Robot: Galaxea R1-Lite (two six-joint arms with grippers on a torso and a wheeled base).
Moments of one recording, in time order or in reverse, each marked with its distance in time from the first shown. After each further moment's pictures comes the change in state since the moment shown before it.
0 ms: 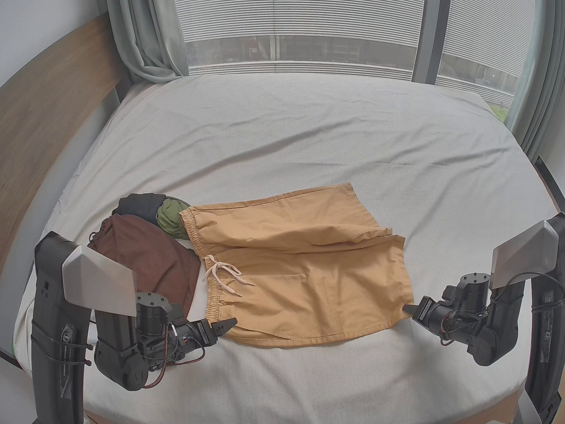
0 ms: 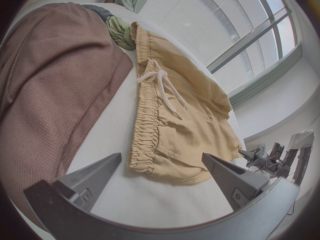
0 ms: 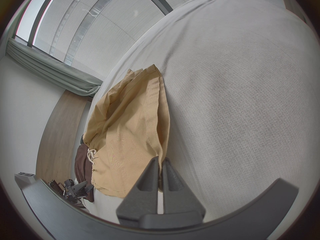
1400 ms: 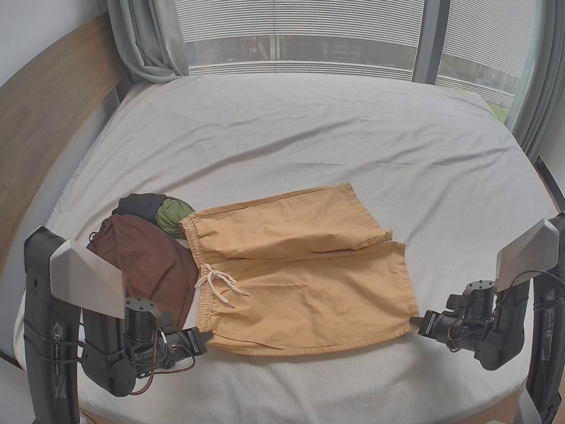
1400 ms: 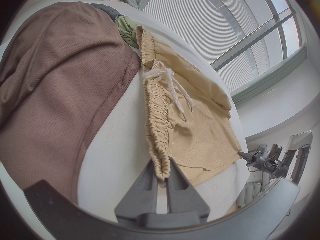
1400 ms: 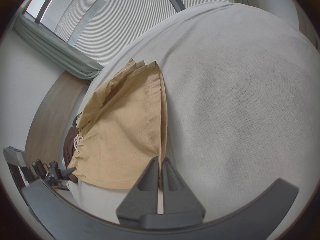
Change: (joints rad) left arm 0.015 -0.051 0.120 -0.005 -0.002 0.001; right arm -0.033 0.001 0.085 0.000 0.011 -0.199
